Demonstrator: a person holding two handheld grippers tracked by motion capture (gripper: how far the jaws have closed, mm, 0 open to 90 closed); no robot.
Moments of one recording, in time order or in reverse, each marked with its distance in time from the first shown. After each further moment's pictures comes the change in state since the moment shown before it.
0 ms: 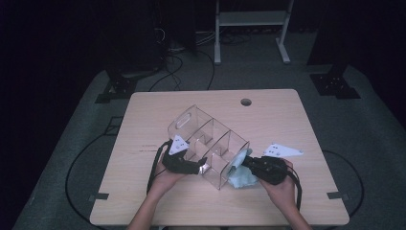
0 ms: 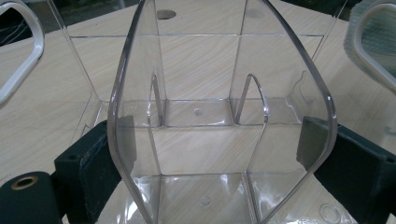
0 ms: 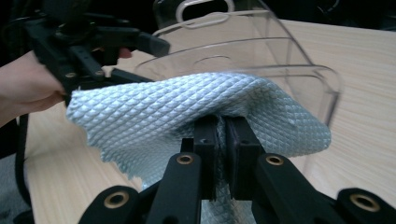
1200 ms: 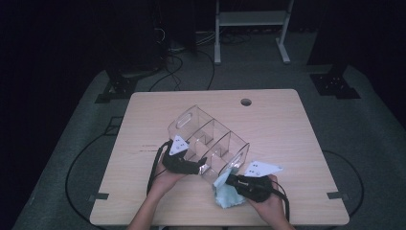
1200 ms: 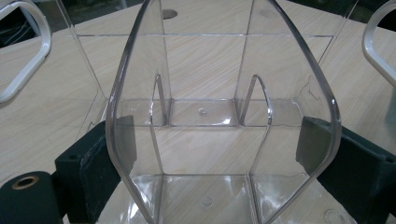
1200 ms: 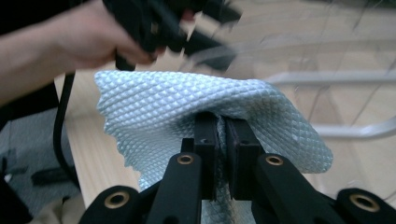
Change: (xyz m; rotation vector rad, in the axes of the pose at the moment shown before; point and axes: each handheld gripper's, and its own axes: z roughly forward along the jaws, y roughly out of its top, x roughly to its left) left arm -0.001 -0.001 0.000 0.004 0.010 0.009; right arm 0.052 -0.022 0.019 0.098 0.091 -0.125
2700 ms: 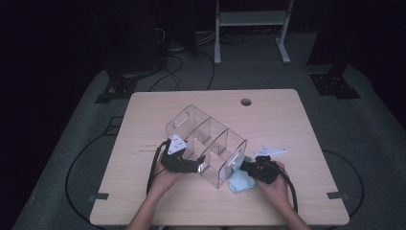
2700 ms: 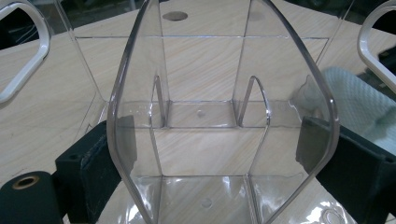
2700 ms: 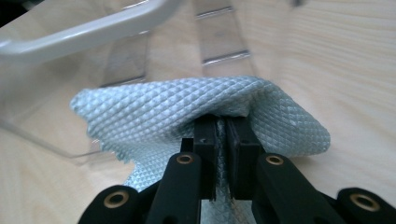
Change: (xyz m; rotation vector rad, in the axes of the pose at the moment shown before) left arm 0.004 -0.001 0.000 -0.012 0.029 -0.021; right arm -0.088 -0.025 0.022 0.111 -0.141 0.221
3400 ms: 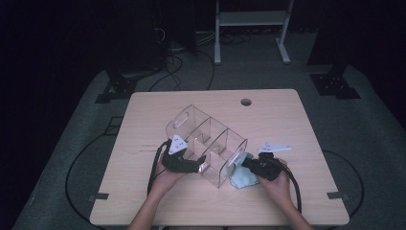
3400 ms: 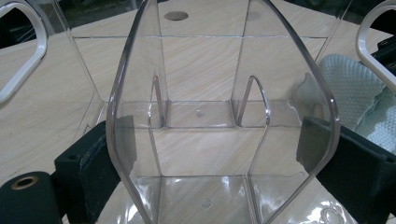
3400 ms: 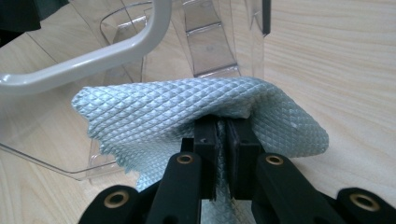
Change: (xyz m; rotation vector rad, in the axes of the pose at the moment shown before) left arm -0.001 0.000 0.001 0.002 0.003 -0.003; right arm -0.006 0.006 -0.006 -0.032 0.004 0.016
